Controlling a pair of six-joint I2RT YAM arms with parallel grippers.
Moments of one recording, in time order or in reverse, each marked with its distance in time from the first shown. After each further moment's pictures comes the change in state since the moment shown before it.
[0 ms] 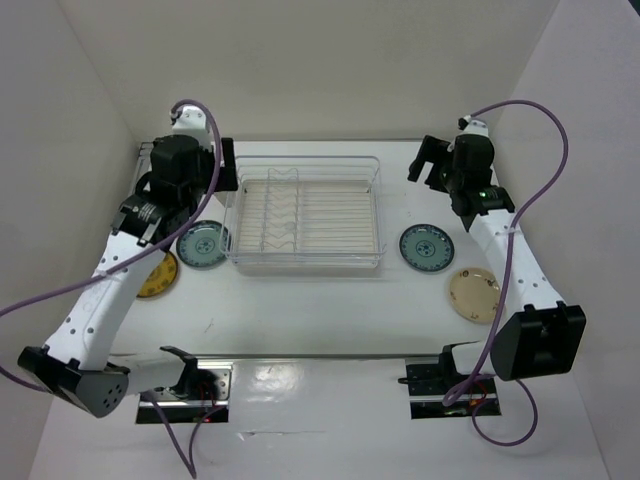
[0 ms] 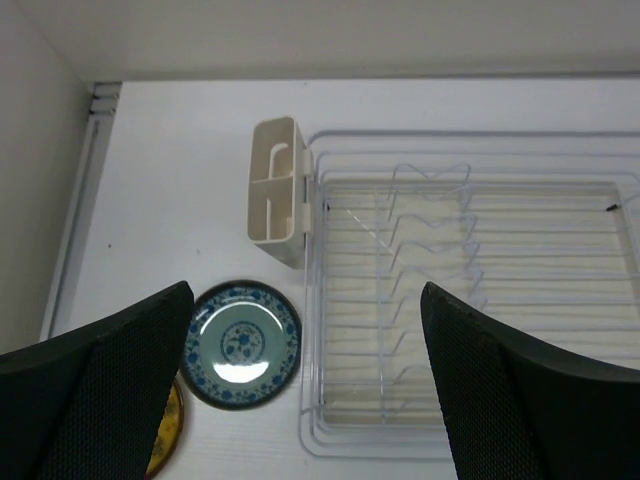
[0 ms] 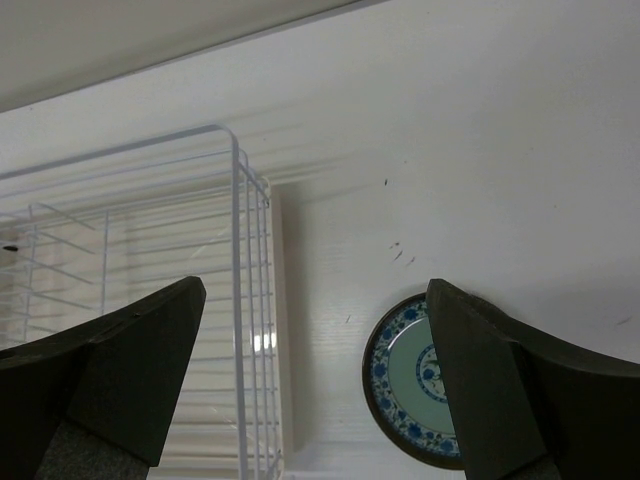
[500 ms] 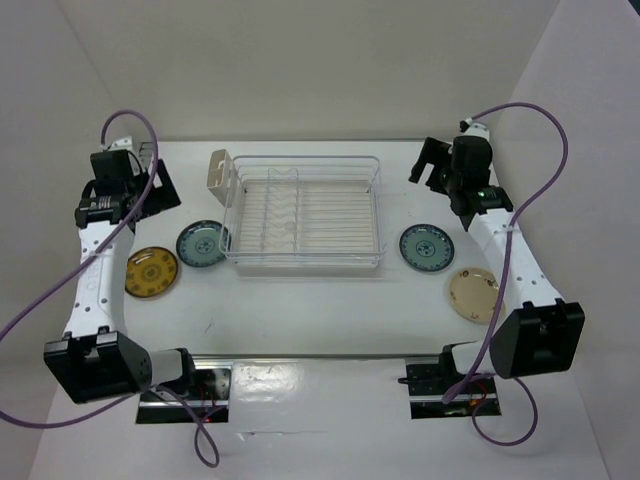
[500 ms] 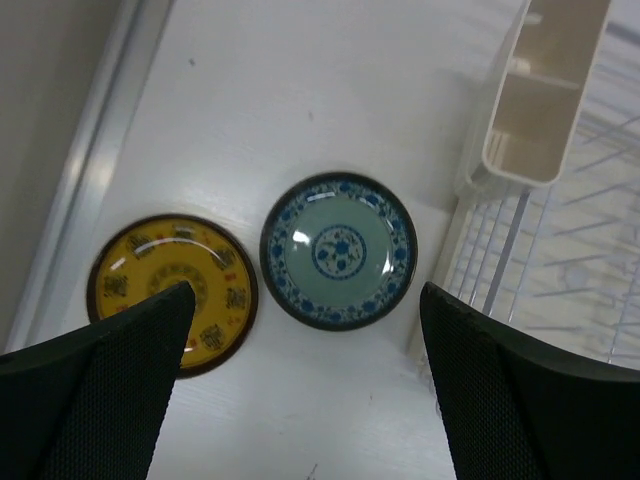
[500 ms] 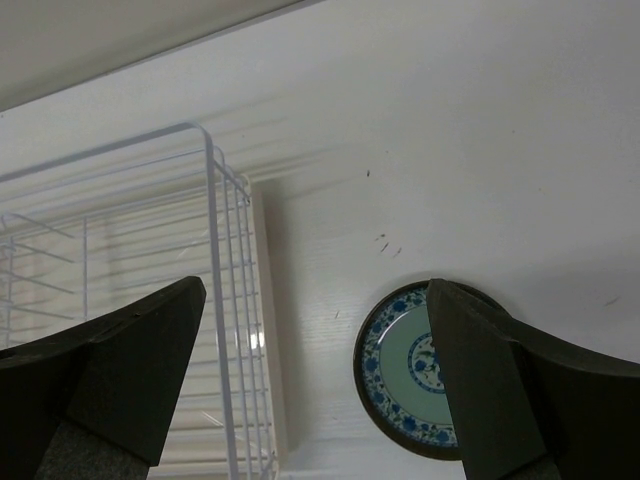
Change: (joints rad) left arm 0.566 0.073 -0.104 -0.140 0.356 -0.074; right arm 0.000 0.008 -0.014 -0.011 0.044 0.022
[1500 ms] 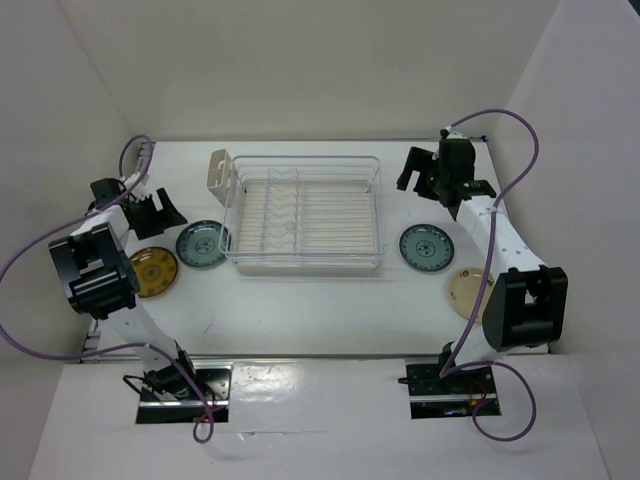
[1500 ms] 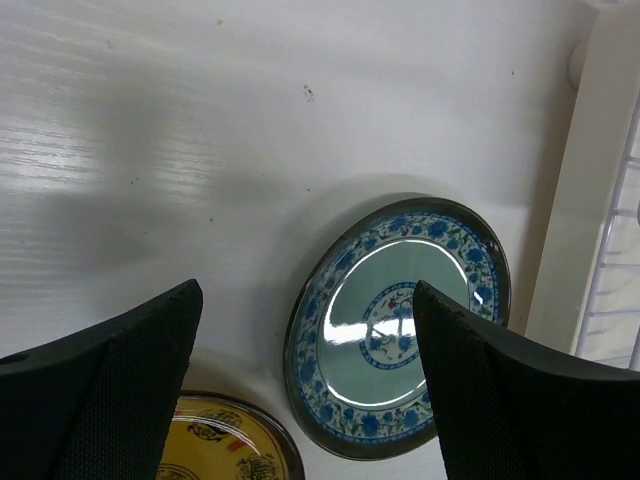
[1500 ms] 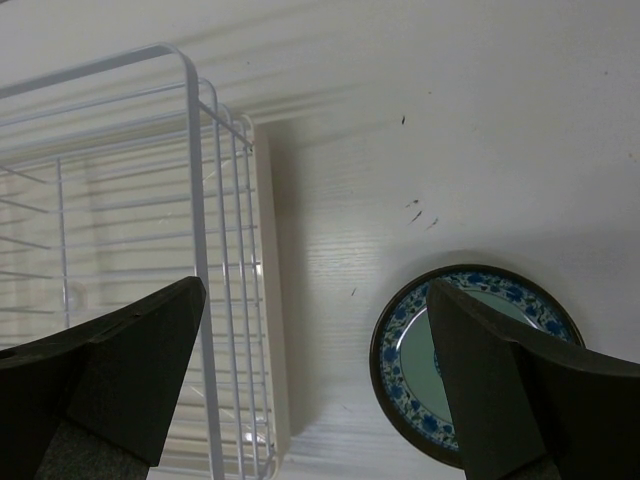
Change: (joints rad) left arm 0.288 0.558 -0.159 0.400 0.605 0.201; right arm -0.002 0.161 0.004 0.009 -0.123 0.000
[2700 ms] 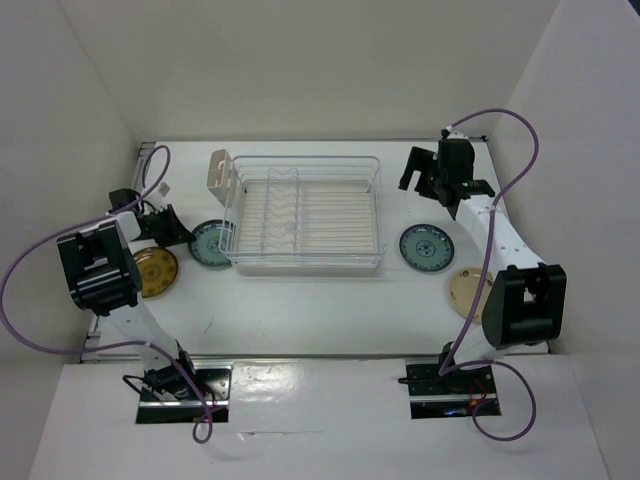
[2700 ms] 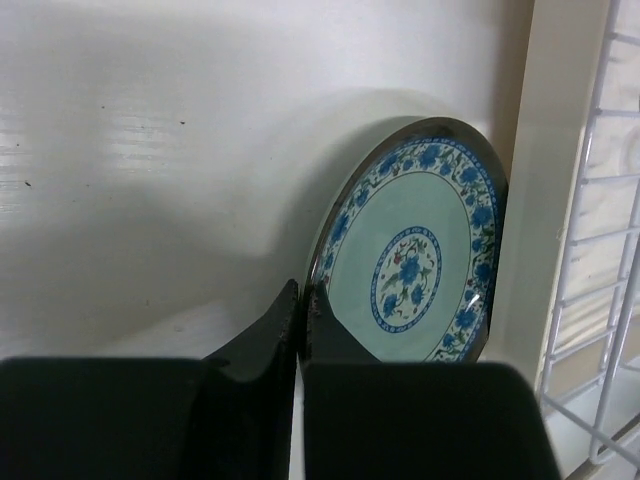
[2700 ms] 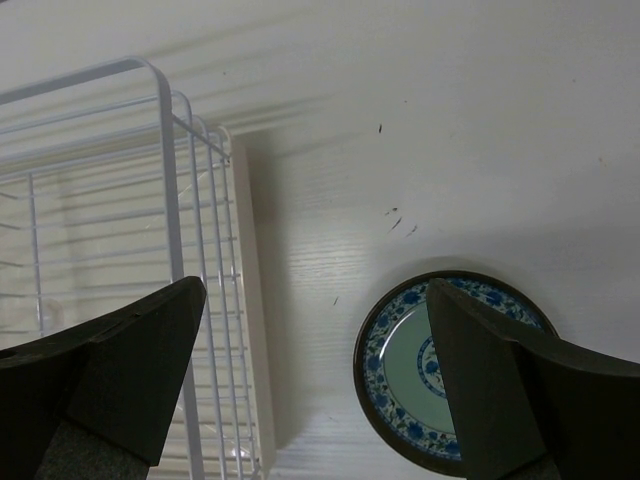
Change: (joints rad) left arm -0.044 0.039 -0.090 0.000 0.133 0.061; right arm 0.000 0.013 0.000 0.013 0.046 -0.010
